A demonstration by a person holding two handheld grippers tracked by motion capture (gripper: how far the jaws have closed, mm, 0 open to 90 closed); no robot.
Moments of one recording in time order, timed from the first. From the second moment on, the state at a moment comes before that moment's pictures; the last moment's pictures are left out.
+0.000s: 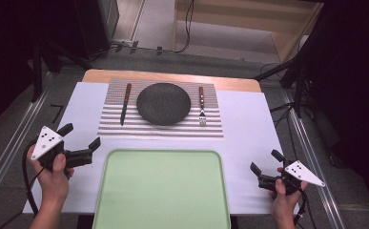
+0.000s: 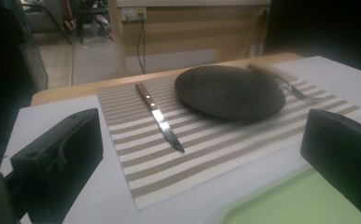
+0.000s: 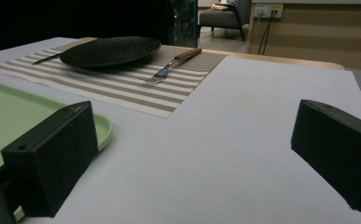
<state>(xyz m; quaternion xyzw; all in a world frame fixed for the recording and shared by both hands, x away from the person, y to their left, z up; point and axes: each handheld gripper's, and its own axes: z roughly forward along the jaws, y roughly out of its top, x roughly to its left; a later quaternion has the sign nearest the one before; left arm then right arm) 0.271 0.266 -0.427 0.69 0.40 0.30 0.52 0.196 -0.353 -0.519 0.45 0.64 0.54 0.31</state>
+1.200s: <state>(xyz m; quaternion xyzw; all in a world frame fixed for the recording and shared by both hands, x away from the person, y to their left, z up) 0.336 0.233 -0.429 0.71 0.39 0.29 0.51 0.197 -0.352 -0.520 0.45 0.64 0.54 0.31</state>
